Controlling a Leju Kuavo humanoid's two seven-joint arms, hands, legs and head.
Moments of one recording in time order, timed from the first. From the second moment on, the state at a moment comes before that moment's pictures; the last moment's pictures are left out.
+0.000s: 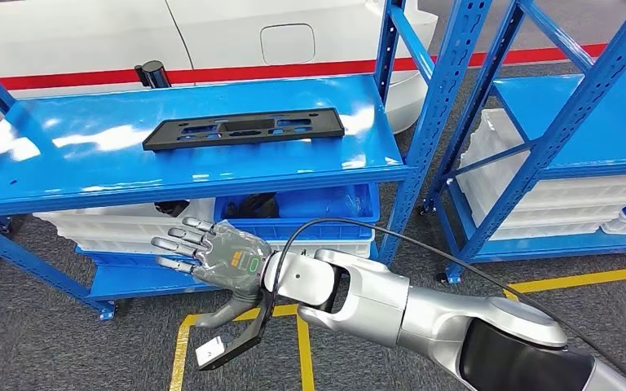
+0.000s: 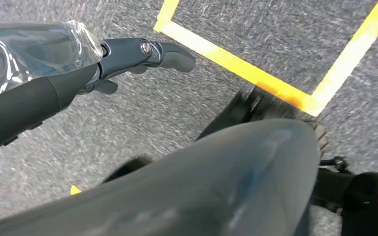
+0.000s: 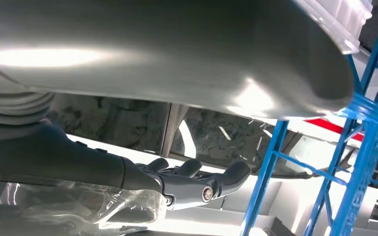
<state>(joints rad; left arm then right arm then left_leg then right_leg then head) -0.22 -0.06 -1.25 -0.25 0.51 0.24 0.06 -0.86 -0.04 1.12 -1.28 1.07 -0.15 0.18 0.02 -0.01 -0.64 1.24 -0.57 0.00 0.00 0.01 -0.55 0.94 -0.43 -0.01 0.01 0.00</state>
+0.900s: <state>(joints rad) -0.22 -0.06 -1.25 -0.25 0.50 0.24 0.06 -0.87 -0.05 1.11 -1.28 1.06 -0.15 0.21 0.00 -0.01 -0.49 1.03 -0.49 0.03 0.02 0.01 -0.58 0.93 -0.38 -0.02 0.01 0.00</state>
